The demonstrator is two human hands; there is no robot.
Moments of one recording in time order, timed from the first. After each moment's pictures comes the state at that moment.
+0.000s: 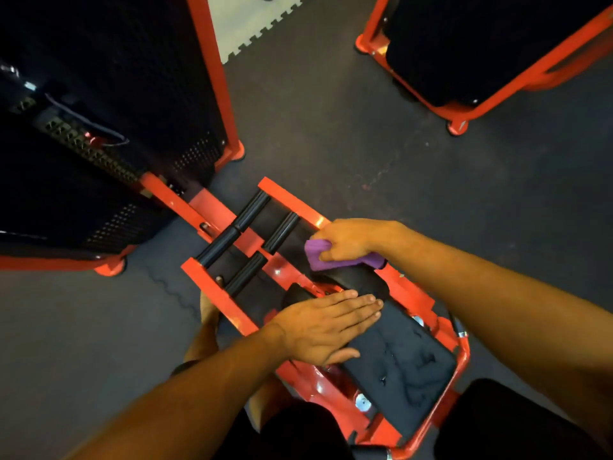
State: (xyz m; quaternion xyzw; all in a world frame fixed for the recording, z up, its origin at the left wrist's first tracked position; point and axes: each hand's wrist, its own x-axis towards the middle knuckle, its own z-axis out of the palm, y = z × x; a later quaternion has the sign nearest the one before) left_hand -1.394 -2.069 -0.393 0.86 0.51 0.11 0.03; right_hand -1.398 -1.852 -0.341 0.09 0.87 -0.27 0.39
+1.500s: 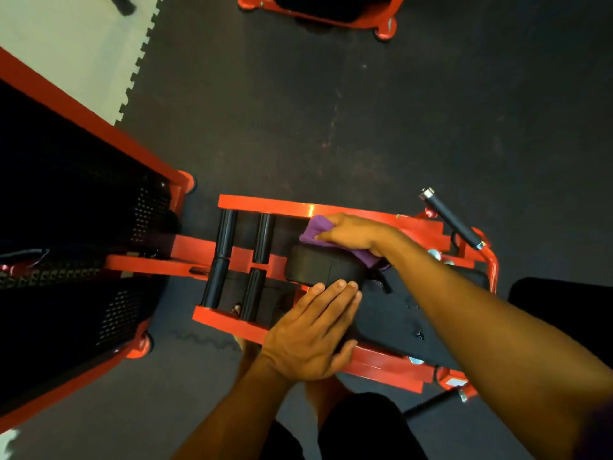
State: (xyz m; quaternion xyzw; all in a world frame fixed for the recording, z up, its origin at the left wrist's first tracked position) left_hand -1.395 -2.066 -0.385 0.84 0.52 0.15 0.02; right_hand -1.289 -1.854 -0.381 0.46 0.66 -0.56 0.16
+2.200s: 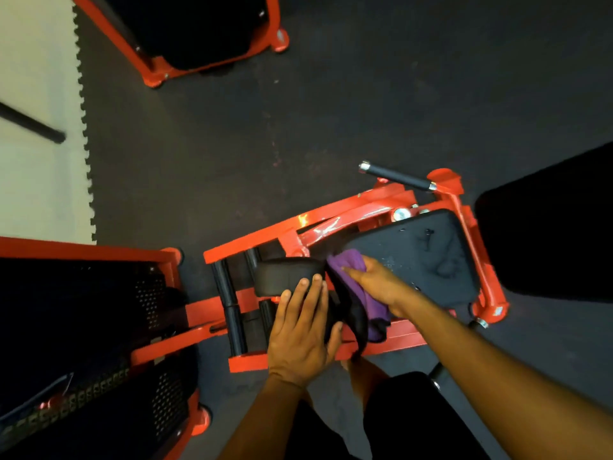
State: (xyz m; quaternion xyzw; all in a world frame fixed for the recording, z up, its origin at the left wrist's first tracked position) left_hand -1.397 -2.066 -0.380 0.85 0.52 0.08 0.03; right_hand -1.199 -1.996 -0.394 0.66 0.31 -0.65 -0.22
